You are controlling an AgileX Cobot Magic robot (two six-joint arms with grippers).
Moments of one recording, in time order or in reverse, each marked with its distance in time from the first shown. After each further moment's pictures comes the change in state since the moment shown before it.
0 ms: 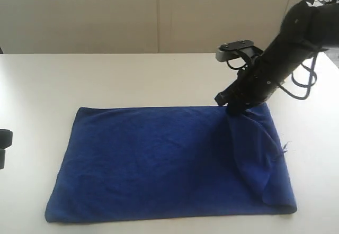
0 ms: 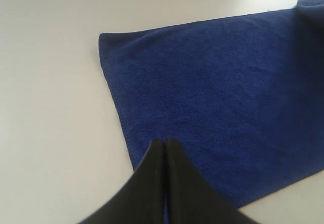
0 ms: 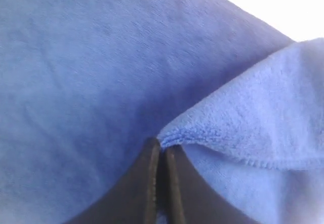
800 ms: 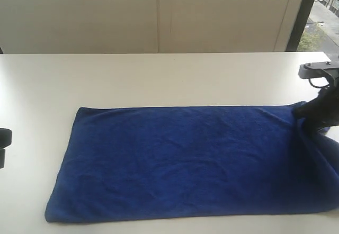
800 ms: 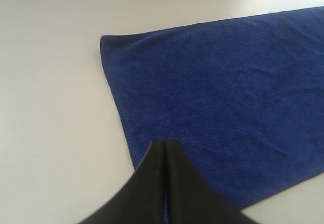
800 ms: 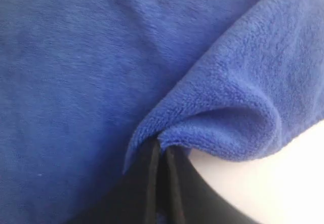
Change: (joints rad) left arm 0.000 0.000 0.000 0.002 -0.008 0.000; right arm -0.397 0.005 0.173 -0.004 -0.112 -0.128
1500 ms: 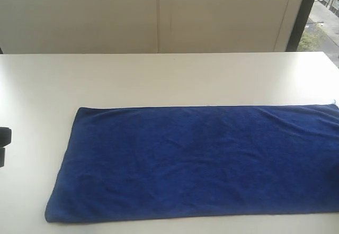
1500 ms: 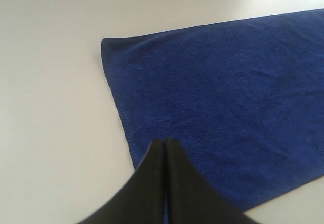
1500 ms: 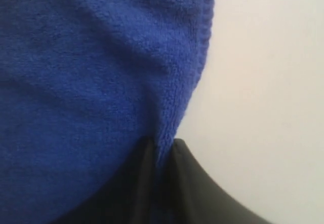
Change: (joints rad) left arm 0.000 0.000 0.000 0.000 -0.005 0.000; right arm -0.267 0.088 0.027 -0.106 -0.130 0.000
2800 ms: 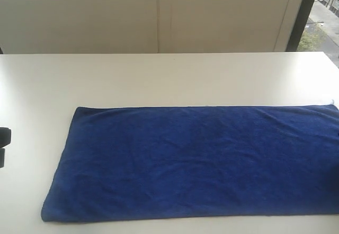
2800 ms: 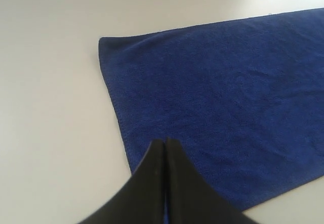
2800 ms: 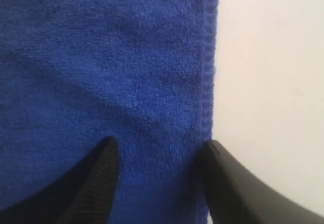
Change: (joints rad) left arm 0.000 0.000 0.000 0.008 -0.002 0.000; right arm 0.026 -0.061 0.092 -0.068 -0.058 0.067
